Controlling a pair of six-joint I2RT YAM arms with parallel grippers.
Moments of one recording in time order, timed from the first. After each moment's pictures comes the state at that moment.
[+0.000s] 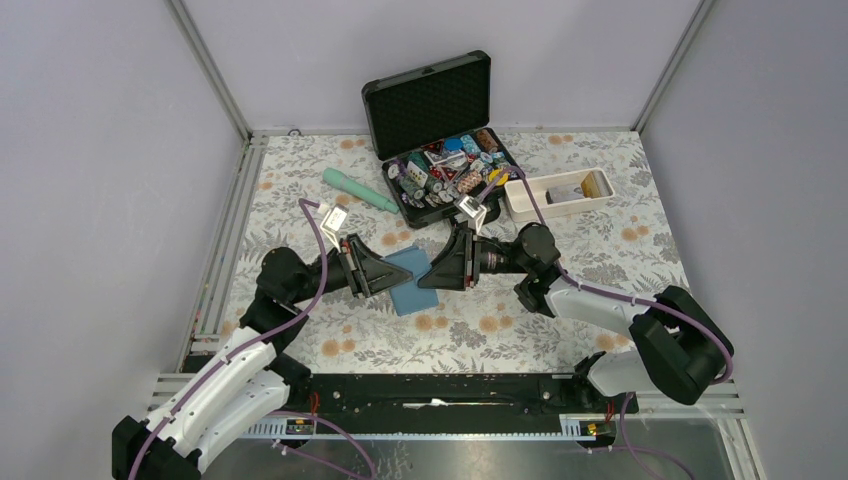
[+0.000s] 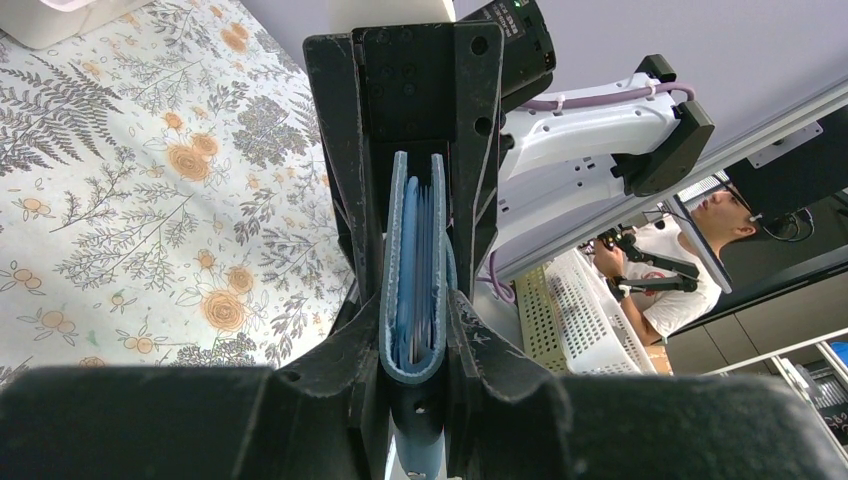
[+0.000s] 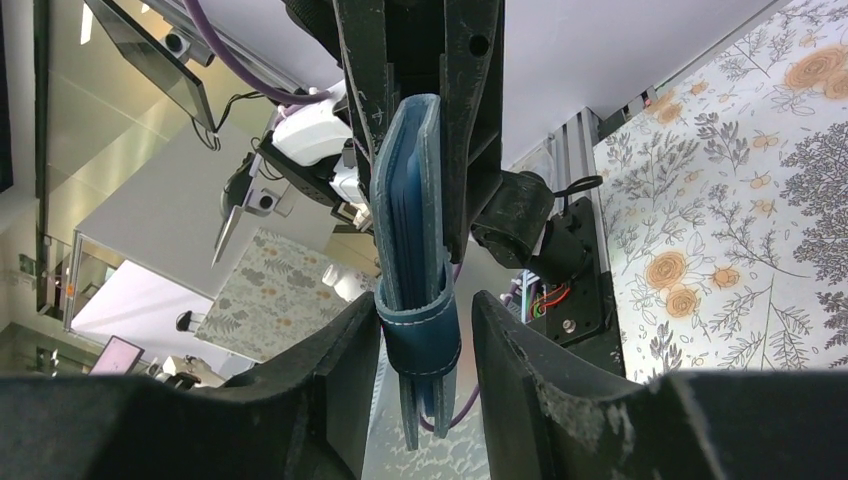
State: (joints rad) left arm -0.51 0.69 0.48 0.34 0.75 -0.93; right arm 0.72 1.36 0.59 1.06 -0.90 1.14
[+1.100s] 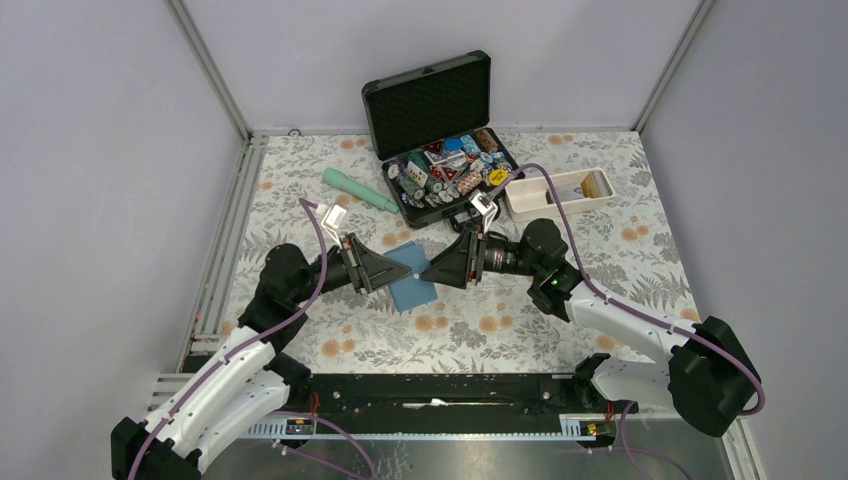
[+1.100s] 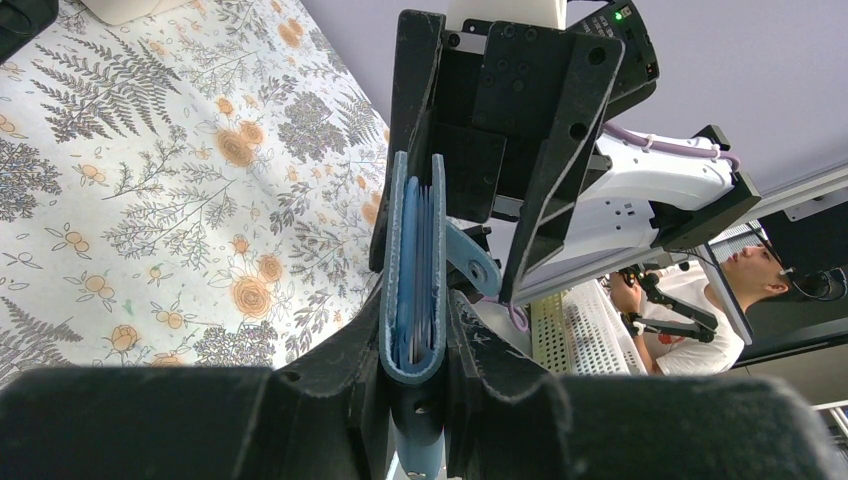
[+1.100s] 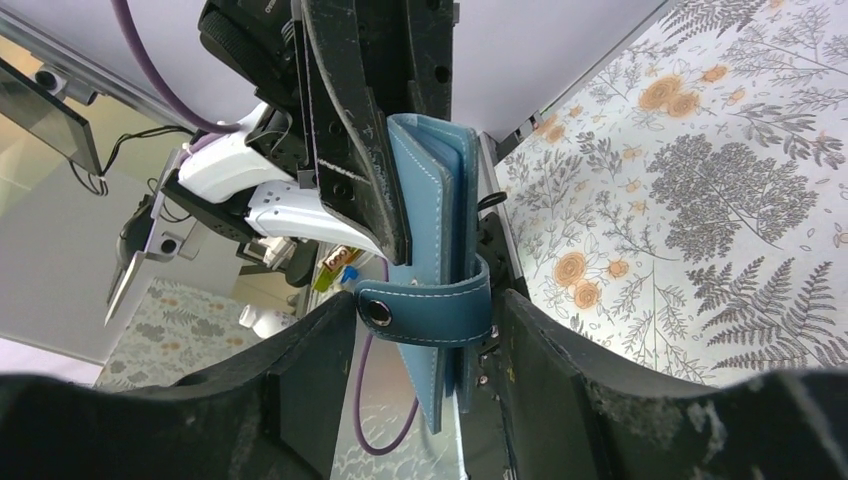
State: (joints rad) left arm -0.51 0.69 0.50 0.22 0.66 -0.93; right arm 0.72 1.18 0.63 0.63 -0.74 0.89
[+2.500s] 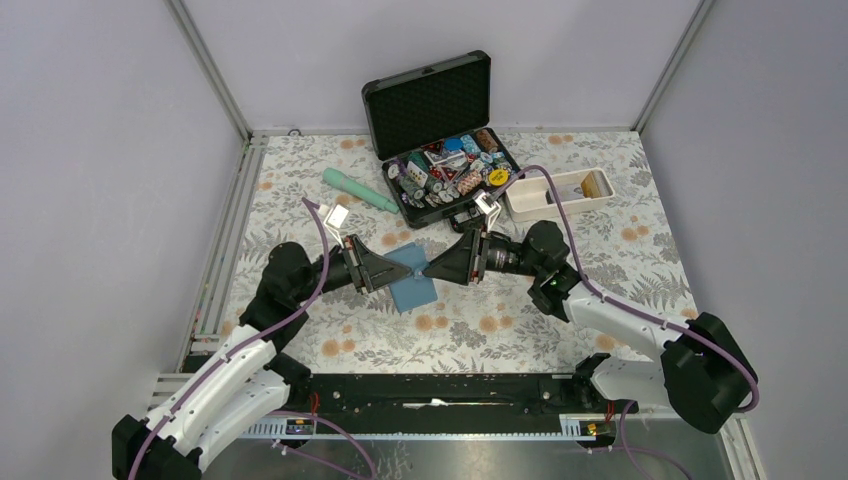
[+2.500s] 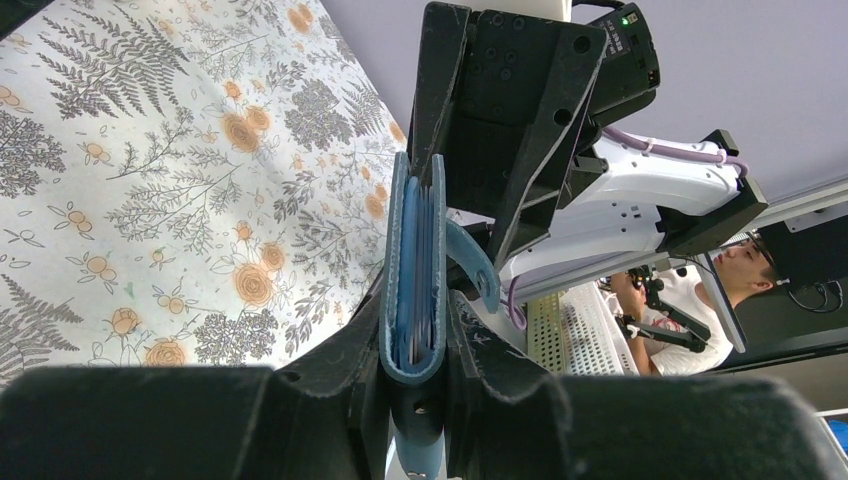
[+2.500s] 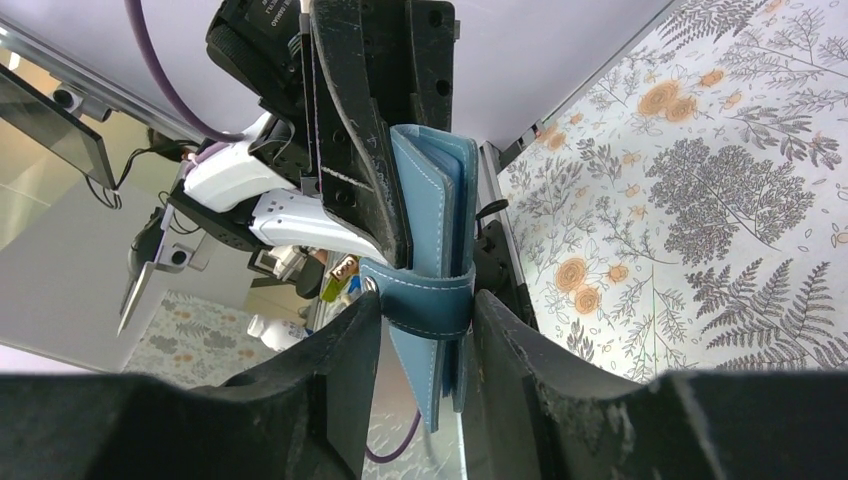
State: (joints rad) left arm -0.51 0.70 0.50 0.20 0.65 -0.94; right arm 0.69 1.20 0.59 0.72 -0.75 0.94
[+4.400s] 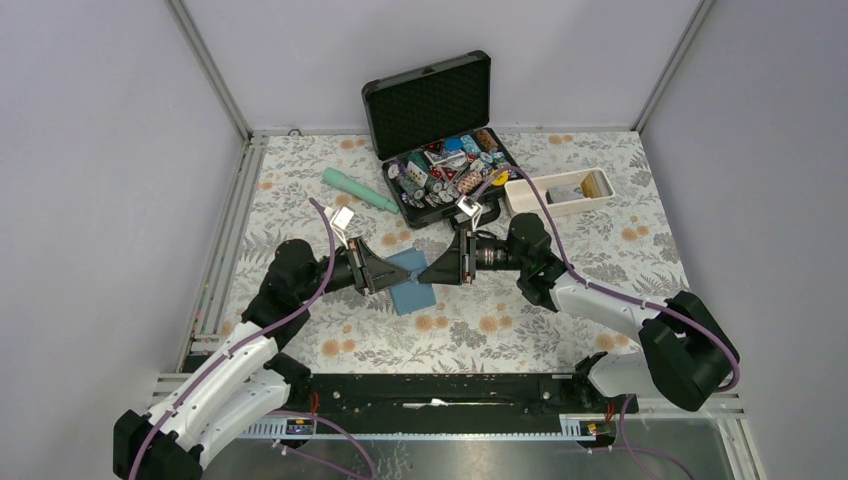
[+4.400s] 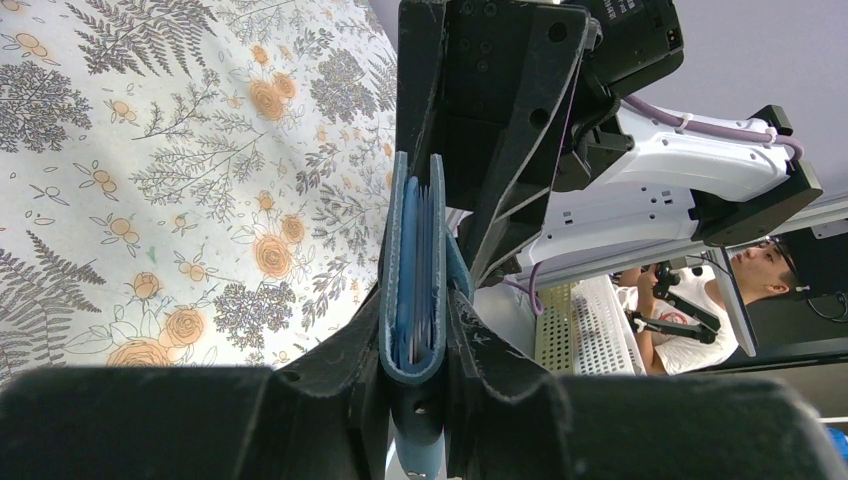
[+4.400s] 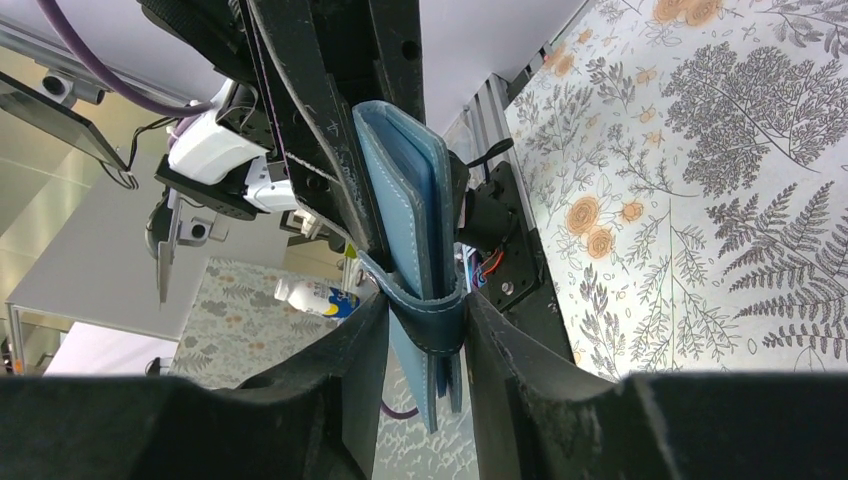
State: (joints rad) left arm -0.51 0.73 0.50 0.12 0.66 -0.91; right arm 0.68 1.33 0.64 0.66 -0.86 0.97
